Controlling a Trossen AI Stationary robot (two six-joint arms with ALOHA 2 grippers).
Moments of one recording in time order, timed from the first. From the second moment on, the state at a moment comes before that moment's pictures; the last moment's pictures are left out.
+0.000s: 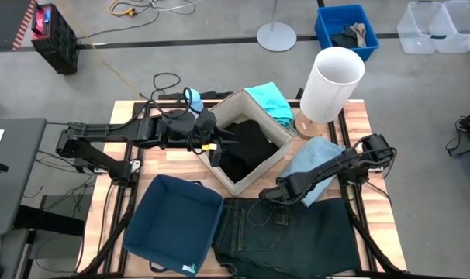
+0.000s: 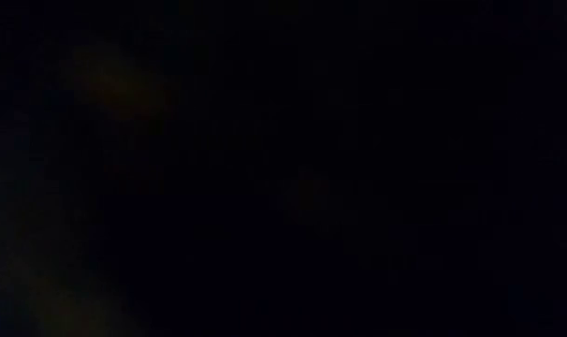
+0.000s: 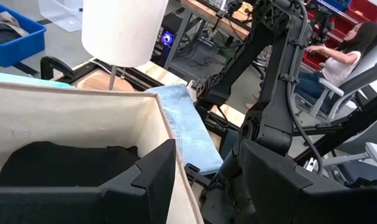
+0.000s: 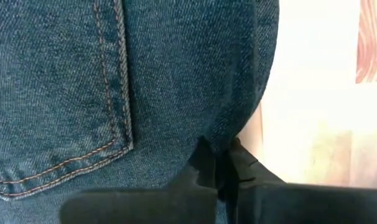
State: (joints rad) left arm -0.01 1.38 1.45 -0.35 -0.19 -0.47; right arm 0.33 1.80 0.99 -0.60 -0.09 0.47
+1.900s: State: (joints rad) left arm -0.01 1.38 1.45 -0.35 -0.22 -0.46; right arm 0.42 1.30 0.99 -0.79 -0.01 0.44
